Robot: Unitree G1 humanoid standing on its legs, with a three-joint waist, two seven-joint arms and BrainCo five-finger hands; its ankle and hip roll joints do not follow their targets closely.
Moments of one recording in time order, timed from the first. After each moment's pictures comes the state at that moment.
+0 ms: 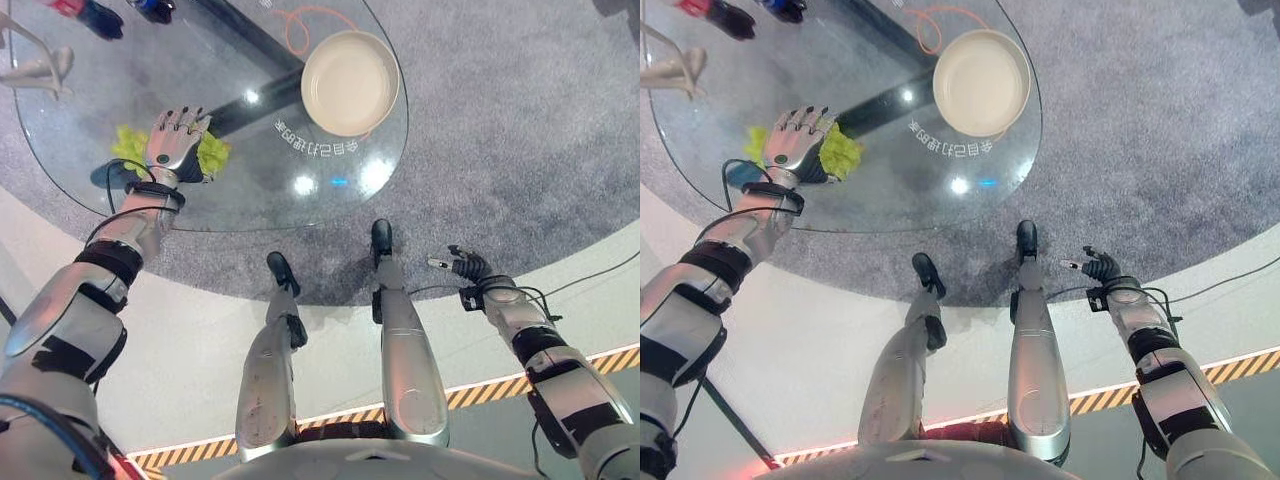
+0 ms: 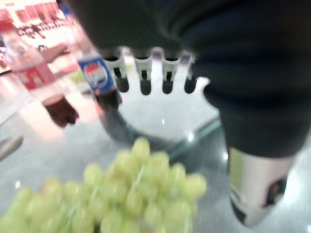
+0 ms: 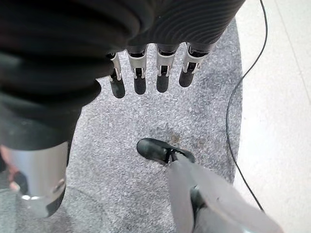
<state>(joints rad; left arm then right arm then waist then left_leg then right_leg) -0.92 0.79 -0.75 0.91 0.65 0.03 0.47 -0.49 -0.55 0.33 0.95 0.30 0.04 -0.01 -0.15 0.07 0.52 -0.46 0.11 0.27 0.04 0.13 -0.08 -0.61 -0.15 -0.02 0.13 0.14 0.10</state>
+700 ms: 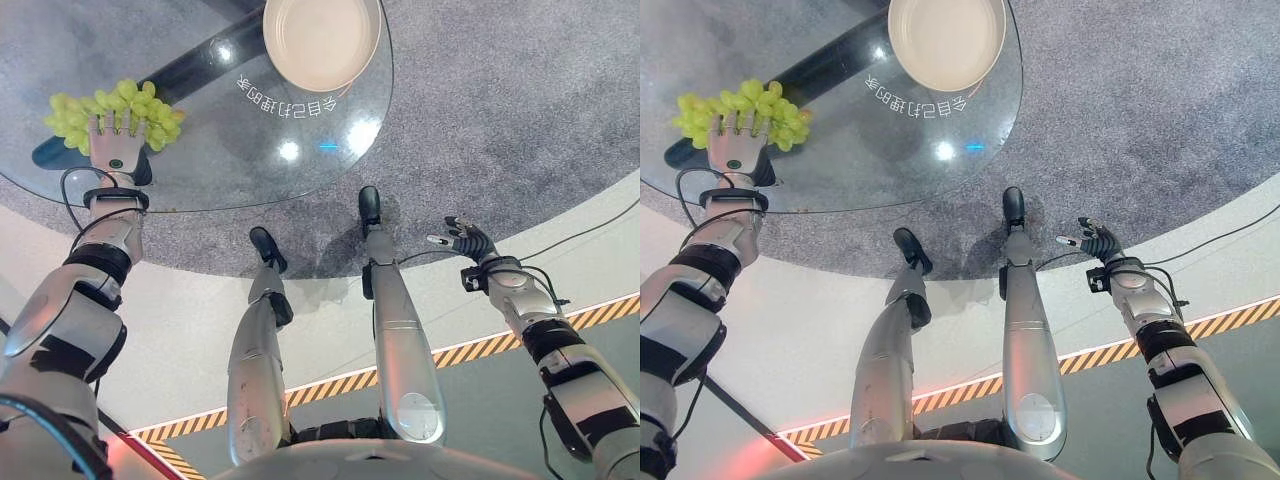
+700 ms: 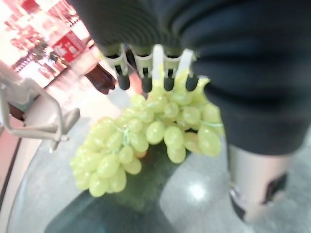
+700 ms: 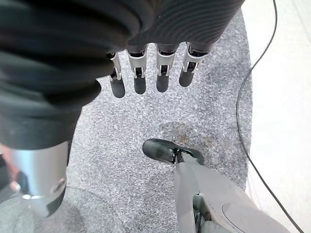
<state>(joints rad) -0.90 0.79 -0.66 1.04 0.71 0.30 0.56 -0.45 -0.63 0.33 0.69 0.39 0.02 0.00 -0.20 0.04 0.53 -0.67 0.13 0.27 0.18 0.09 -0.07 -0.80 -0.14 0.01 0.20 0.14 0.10</state>
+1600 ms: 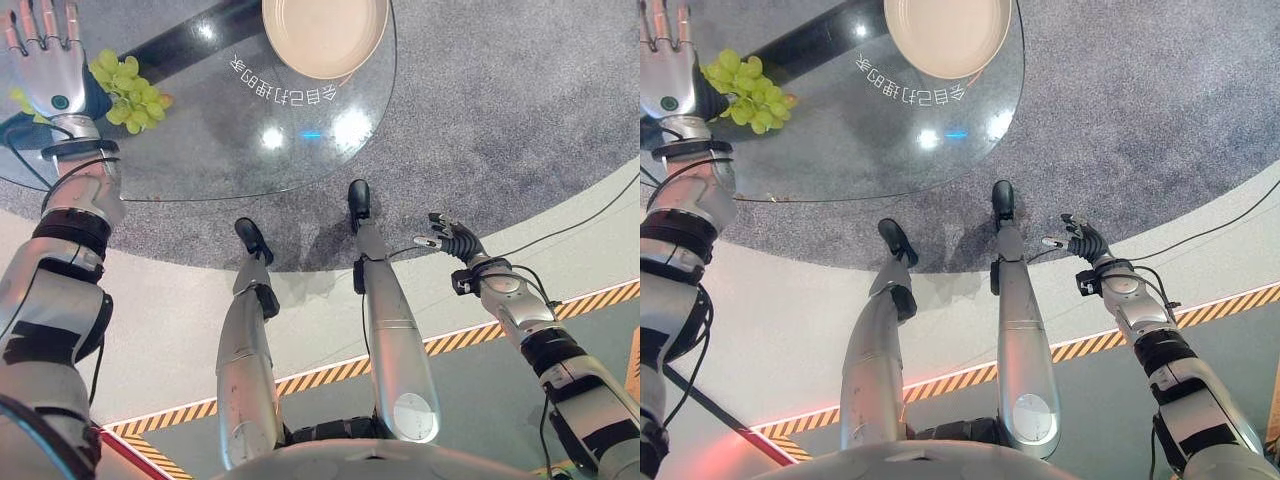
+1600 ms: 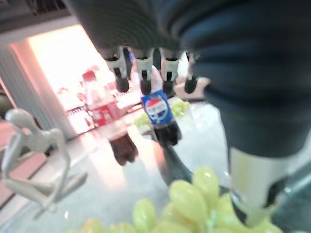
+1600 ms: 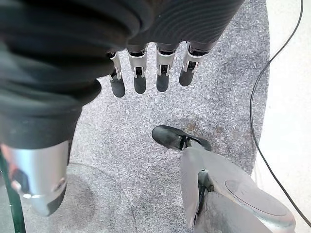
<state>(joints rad) -1.04 0.84 -0.54 0.96 0.69 0.23 0.76 -0.40 -0.62 0.37 0.58 0.40 -0.01 0.01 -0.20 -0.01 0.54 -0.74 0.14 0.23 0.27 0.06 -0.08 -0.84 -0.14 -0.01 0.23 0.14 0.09</state>
